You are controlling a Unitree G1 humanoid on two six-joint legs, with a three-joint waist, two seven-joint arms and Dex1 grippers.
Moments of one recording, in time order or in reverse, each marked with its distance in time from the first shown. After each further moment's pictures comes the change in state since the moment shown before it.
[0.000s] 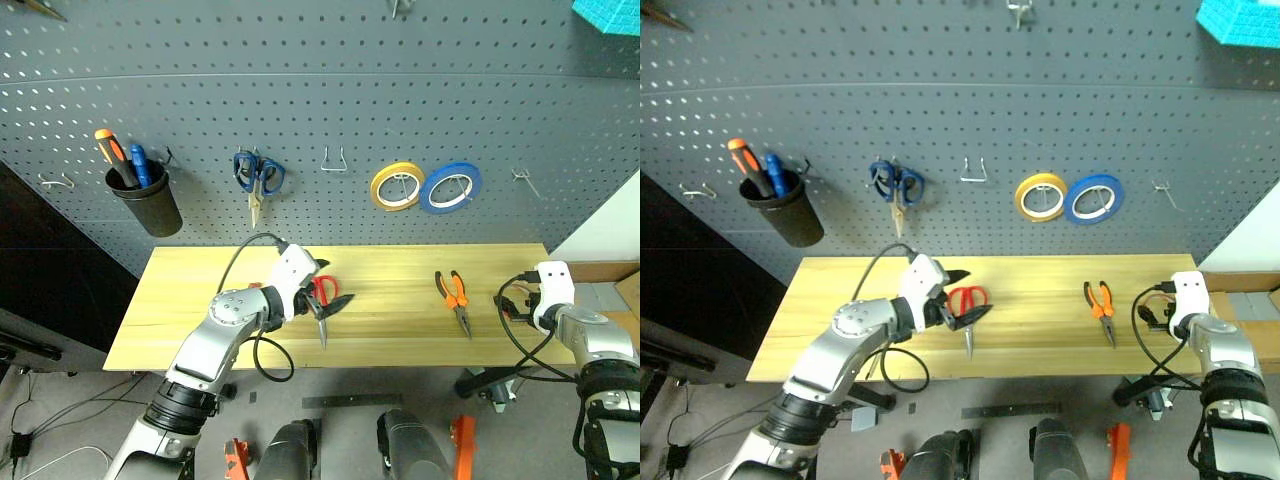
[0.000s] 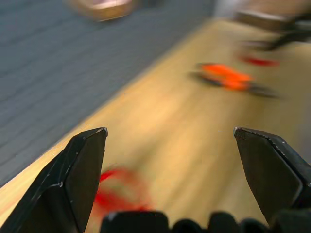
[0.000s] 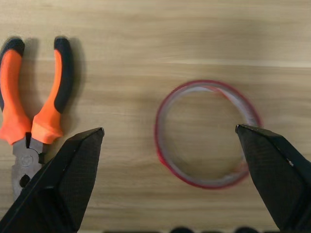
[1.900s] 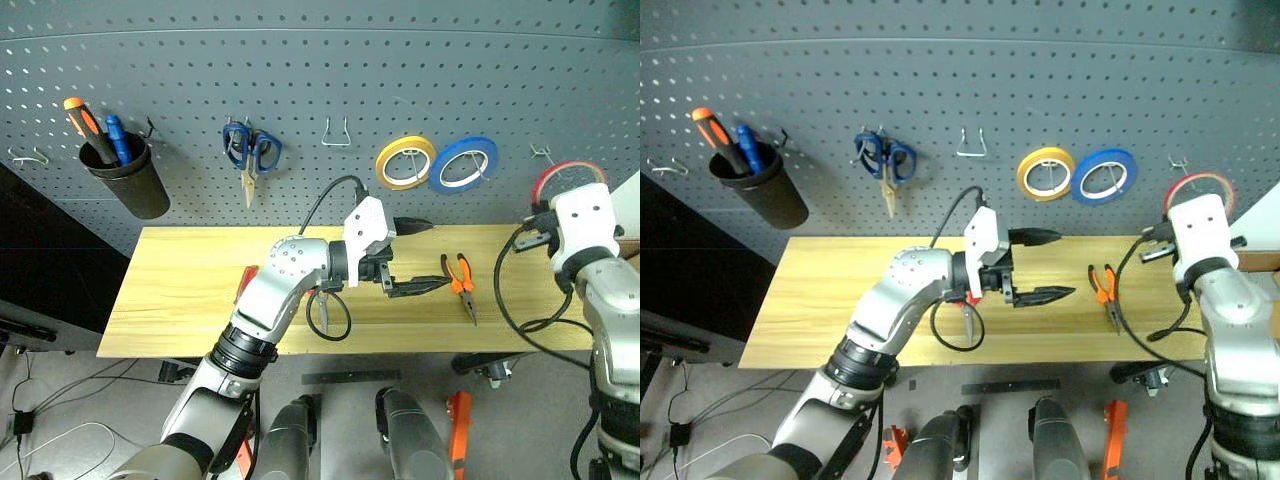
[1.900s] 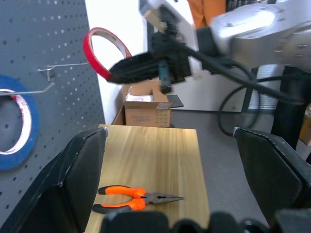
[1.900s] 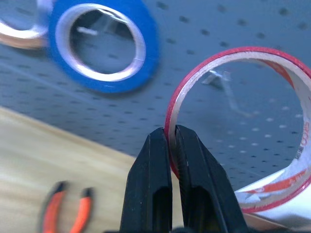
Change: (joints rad) left arm -0.322 -0.254 -0.051 0.088 -0.072 -0.084 -0.200; right arm 0.155 0.022 -0.089 -1.031 -0.163 0.159 -0.143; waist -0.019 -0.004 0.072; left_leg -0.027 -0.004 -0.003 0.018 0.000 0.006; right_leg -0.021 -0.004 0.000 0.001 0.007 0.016
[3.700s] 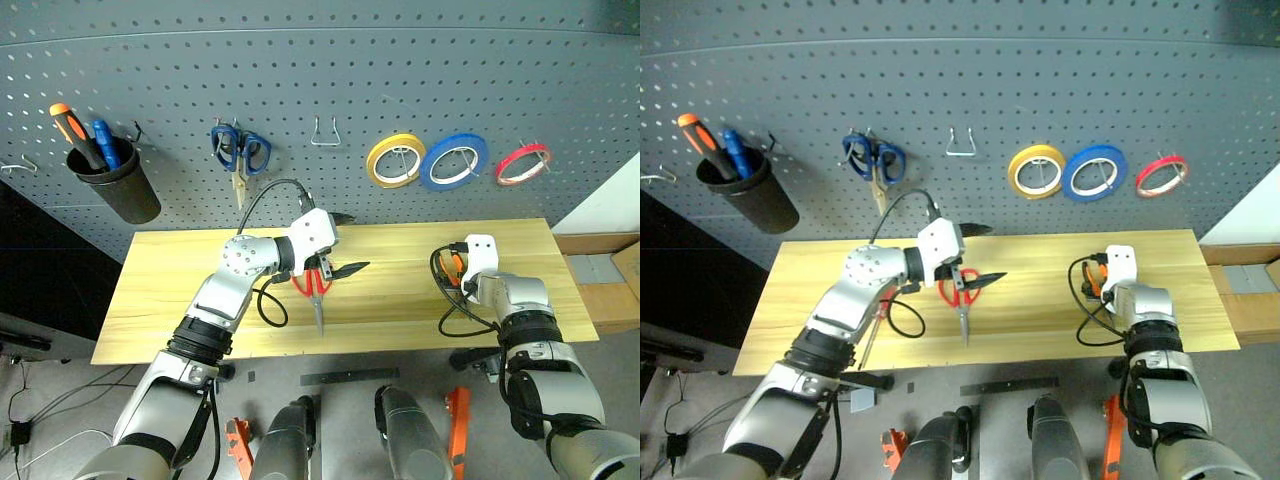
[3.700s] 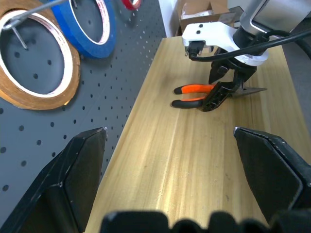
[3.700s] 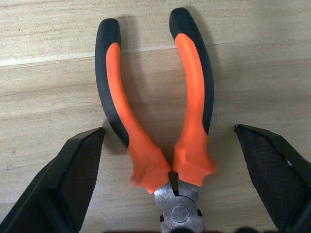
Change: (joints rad) left arm 0.013 0.230 0.057 0.264 0.208 -0.312 0.052; right arm -0.411 0.276 0.078 1.006 0.113 0.159 -0.137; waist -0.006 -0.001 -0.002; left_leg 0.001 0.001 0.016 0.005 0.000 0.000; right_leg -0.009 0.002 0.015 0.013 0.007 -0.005
